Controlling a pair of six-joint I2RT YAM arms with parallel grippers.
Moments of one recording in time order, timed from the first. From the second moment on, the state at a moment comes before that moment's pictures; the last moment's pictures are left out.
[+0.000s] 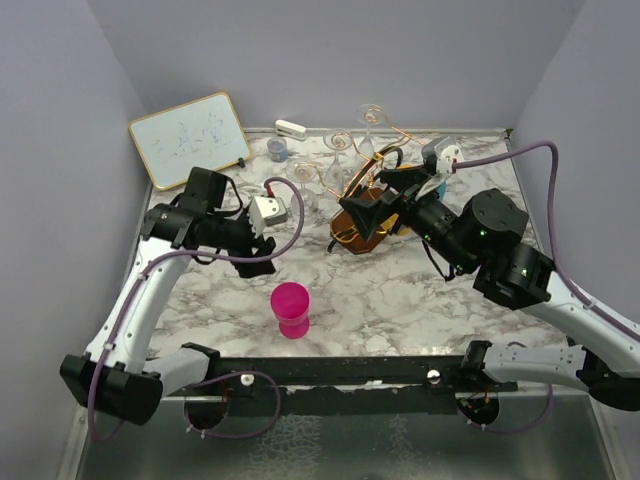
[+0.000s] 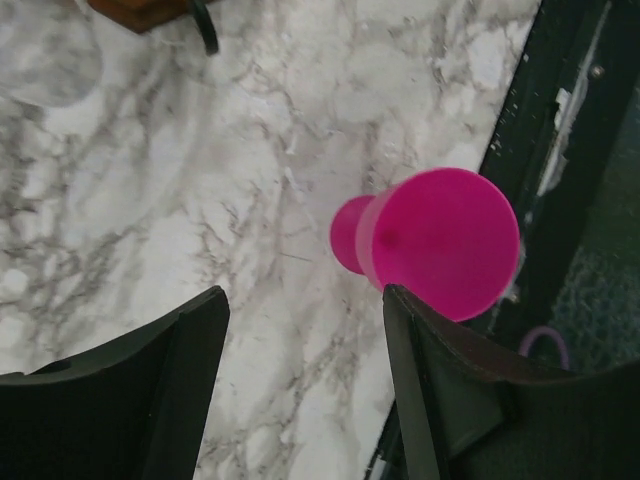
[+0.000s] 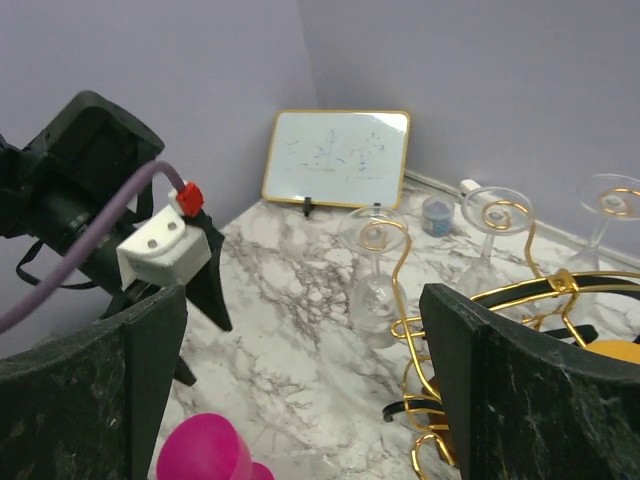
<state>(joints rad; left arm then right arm) -0.28 1.10 1.26 -1.10 0.70 0.65 1.05 1.01 1.31 -0.18 0.29 0.11</state>
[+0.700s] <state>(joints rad) -0.51 1.34 1.31 -1.30 0.56 0.64 1.05 0.96 1.18 -0.12 0.47 0.04</state>
